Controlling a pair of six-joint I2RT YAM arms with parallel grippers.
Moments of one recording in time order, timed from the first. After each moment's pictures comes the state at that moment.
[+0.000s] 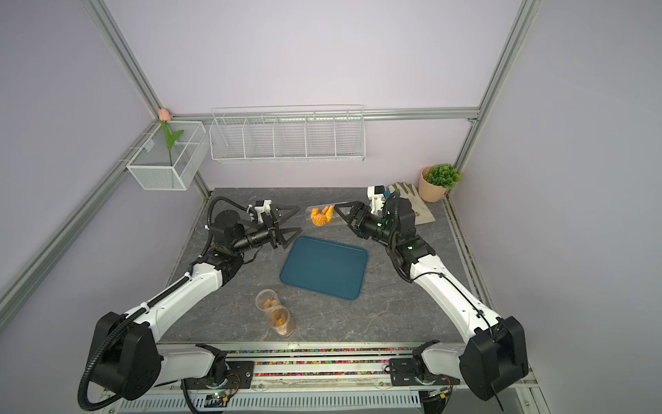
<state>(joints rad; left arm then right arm) -0.41 1.32 0.88 0.42 0.74 -1.49 0.42 1.30 1.05 0.12 -0.59 1.15</state>
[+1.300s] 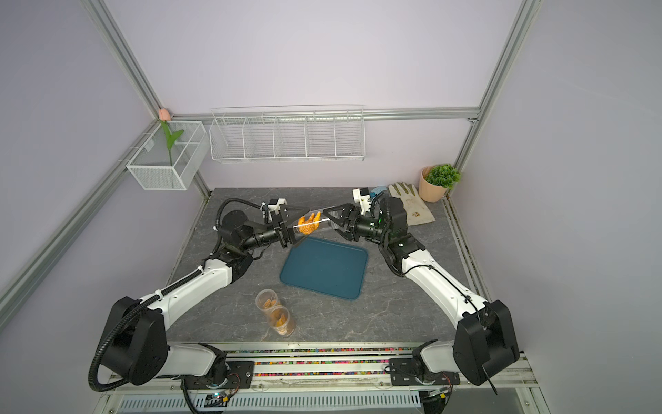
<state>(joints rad) -0.47 1.40 0.89 0.61 0.84 -1.62 0.45 1.37 1.05 0.21 -0.77 1.24</state>
